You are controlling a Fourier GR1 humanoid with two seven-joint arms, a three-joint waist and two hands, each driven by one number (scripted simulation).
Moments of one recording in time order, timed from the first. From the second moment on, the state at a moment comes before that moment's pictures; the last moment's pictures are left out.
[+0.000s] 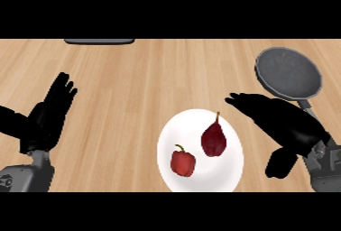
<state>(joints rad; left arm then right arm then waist) -0.15 0.29 -0.01 -1.58 0.24 0.16 0.20 -0.43 -0.66 0.46 -1.84 0.35 0.56 0.51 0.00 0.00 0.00</state>
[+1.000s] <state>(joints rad) -0.15 0.23 0.03 -1.59 0.18 0.12 0.21 -0.47 -0.34 0.49 -1.72 0.69 0.67 0.62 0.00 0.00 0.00</state>
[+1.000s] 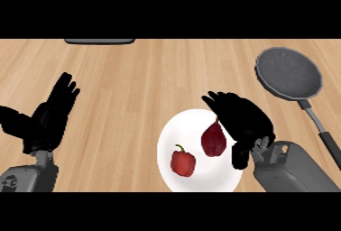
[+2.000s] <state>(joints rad) -0.17 0.20 0.07 -1.59 0.14 0.09 0.24 -0.47 -0.19 0.41 -1.38 0.93 0.54 0.35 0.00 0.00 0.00</state>
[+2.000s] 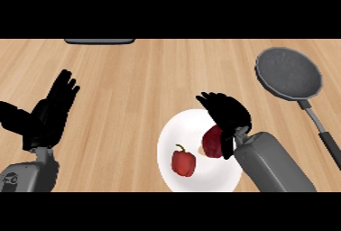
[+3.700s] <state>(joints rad) -0.15 0.17 0.09 -1.63 0.10 0.07 0.27 -0.43 -0.08 0.31 -1.49 1.14 0.41 0.34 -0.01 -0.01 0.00</state>
